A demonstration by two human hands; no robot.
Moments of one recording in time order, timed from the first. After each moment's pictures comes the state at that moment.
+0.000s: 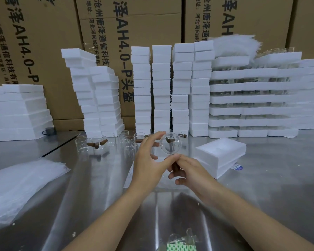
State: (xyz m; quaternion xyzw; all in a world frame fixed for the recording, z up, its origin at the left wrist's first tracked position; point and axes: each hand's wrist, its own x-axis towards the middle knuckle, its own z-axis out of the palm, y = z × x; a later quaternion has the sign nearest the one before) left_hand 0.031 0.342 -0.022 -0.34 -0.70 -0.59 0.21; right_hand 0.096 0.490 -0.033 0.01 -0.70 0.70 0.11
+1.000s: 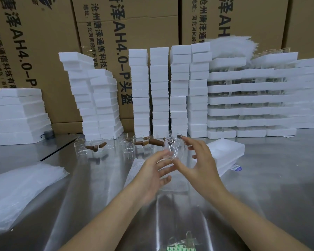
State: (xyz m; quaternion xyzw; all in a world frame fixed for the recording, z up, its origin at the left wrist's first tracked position) left_hand 0.033 0.347 -0.018 -0.17 -0.55 -0.78 -0.26; right_hand 0.091 0.514 -0.041 0.03 -0.81 0.36 0.46
